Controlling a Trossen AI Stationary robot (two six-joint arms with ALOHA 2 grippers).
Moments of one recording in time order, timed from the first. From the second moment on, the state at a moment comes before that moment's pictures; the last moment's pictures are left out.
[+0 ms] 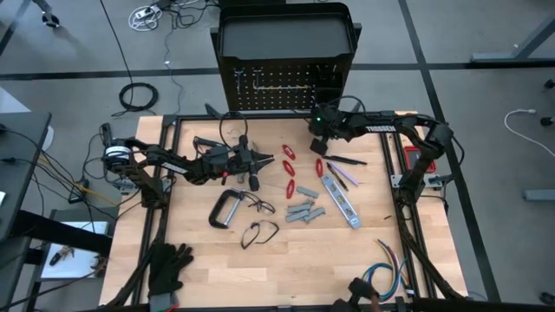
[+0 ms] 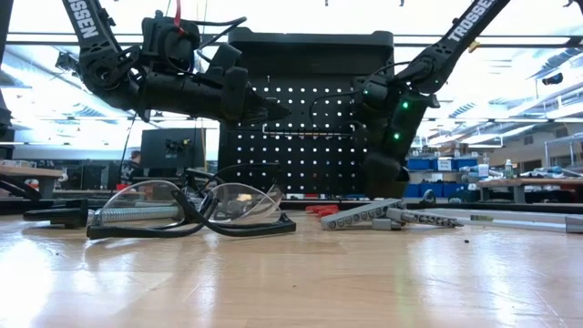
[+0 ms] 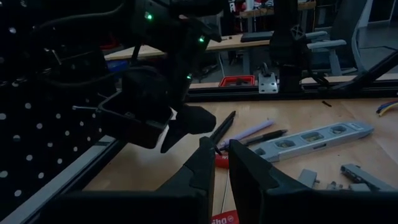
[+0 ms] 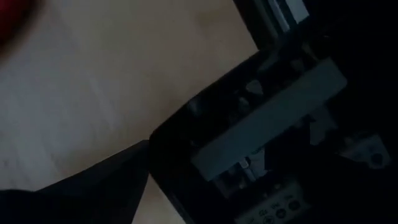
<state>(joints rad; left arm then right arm) 0.22 1.60 0.50 1.08 -0.05 0.13 -0.64 1.72 0.97 -0.29 0.25 -0.24</state>
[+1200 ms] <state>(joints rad) 0.22 1.60 0.50 1.05 -0.05 0.13 -0.60 1.57 0.94 -0.34 0.09 -0.24</state>
